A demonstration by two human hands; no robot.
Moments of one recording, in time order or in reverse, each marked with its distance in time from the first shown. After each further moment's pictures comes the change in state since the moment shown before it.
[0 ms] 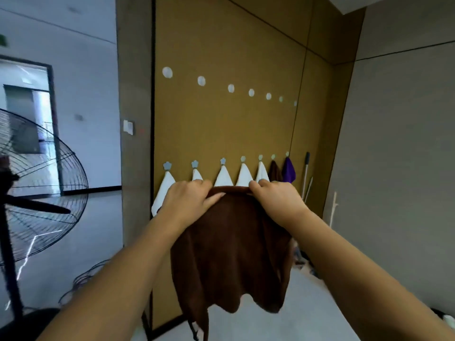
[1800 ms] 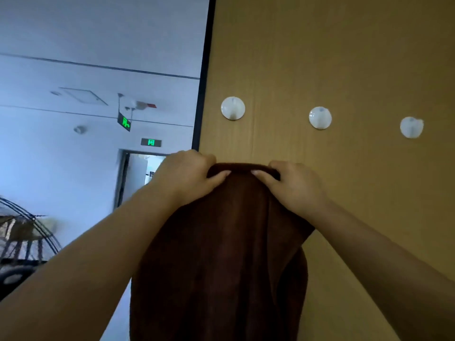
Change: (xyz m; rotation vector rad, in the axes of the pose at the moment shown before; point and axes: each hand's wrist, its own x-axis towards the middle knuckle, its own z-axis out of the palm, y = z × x) left_hand 0.324 -0.427 0.358 0.583 -0.063 -0.226; right_hand 0.724 0.074 0.249 0.865 0.641 -0.145
